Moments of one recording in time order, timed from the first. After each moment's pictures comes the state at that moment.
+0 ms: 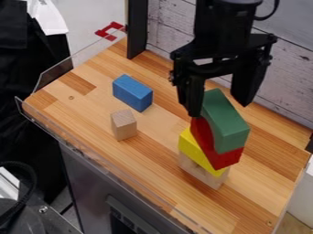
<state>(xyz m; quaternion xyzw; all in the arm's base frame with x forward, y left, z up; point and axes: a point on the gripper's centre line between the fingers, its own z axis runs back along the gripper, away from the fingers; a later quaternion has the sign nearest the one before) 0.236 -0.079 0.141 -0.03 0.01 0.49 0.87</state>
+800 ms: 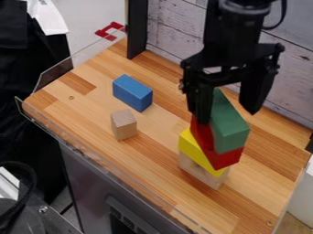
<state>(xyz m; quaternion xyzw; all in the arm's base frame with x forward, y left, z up) 0.238 -0.086 0.126 -0.04 0.03 0.48 0.87</state>
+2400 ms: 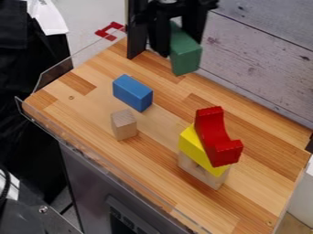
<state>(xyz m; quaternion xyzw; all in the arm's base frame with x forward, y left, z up) 0.265 0.019 0.144 -0.04 0.05 0.59 0.80</state>
